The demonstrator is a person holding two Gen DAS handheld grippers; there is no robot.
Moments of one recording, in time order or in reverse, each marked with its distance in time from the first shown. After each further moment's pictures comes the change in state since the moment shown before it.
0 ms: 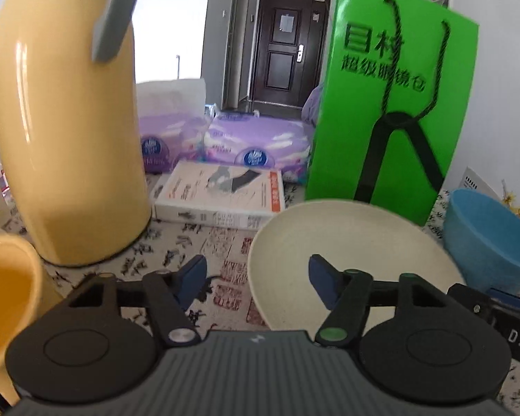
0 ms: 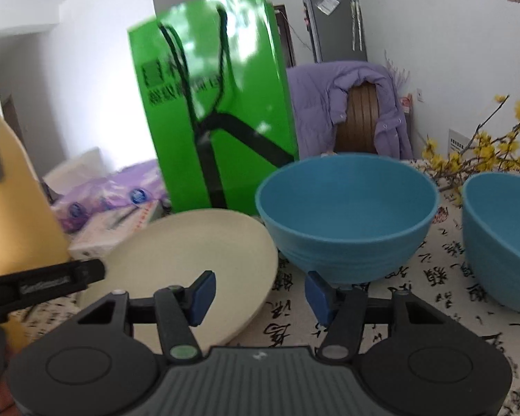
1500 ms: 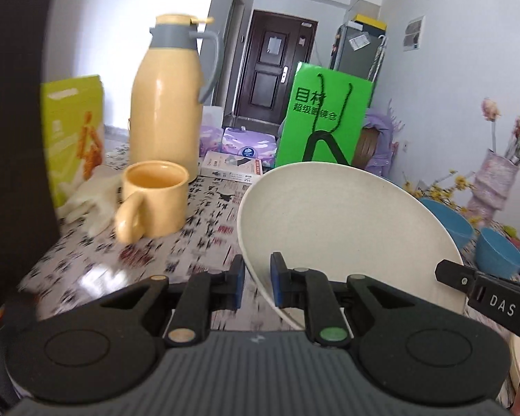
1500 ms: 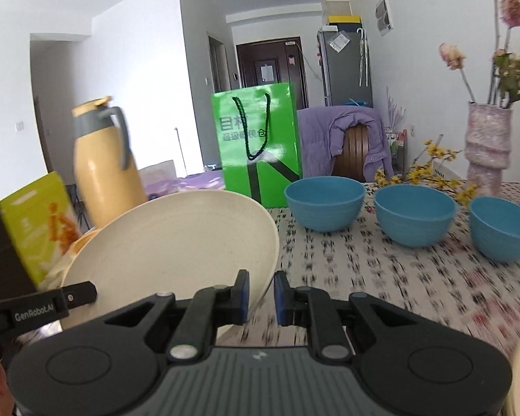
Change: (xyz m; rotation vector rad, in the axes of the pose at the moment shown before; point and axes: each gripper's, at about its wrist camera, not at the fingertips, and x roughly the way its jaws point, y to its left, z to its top) left arm -0.302 0.030 -0.112 -0.041 -0.094 -0.085; right arm -0.301 0.031 -0.094 -0.072 -0.120 0.017
